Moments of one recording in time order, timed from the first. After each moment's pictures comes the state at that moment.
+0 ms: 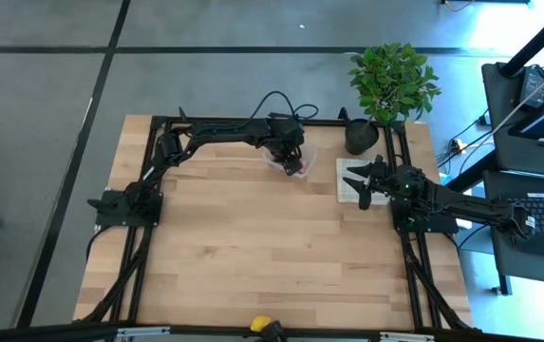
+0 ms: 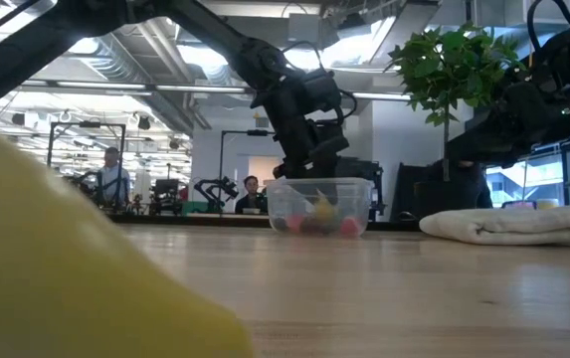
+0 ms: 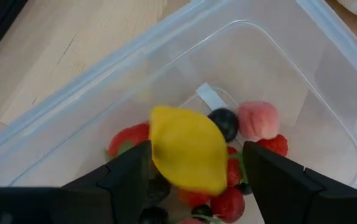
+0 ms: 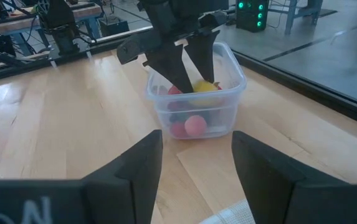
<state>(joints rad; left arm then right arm) 0.40 2.23 1.79 -0.61 0.04 -0.09 -0.33 0.26 0.01 0.03 0.08 0.15</state>
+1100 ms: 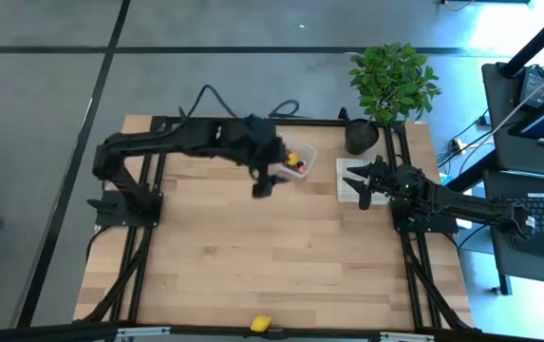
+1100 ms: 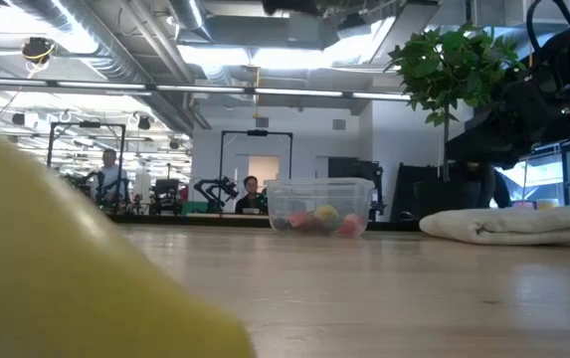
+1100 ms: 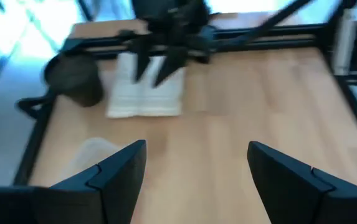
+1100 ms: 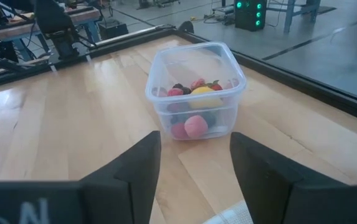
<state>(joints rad) 0.10 1.67 1.79 -0.79 0.05 0.11 -0.33 0.26 0.01 0.03 0.07 0.18</state>
